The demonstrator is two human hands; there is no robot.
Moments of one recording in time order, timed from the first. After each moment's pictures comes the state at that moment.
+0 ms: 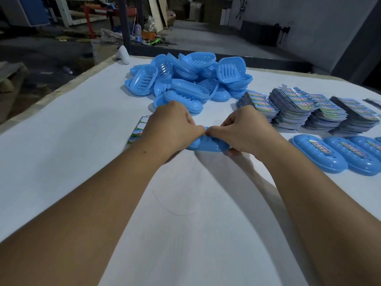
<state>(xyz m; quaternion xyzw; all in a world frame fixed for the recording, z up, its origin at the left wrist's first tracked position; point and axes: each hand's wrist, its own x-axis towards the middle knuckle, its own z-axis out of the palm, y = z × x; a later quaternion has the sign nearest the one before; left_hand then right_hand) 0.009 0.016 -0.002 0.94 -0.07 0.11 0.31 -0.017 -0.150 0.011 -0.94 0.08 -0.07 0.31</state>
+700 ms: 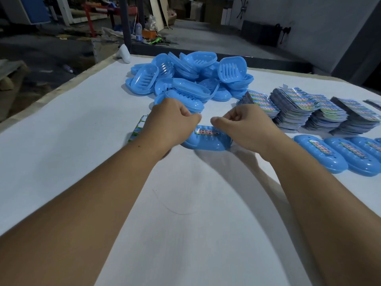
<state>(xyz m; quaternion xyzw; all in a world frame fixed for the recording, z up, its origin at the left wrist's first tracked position) 0.013 0.019 -0.004 0.89 -0.02 0.11 0.45 -0.013 -0.161 0.008 -0.92 0.04 -0.11 0.37</state>
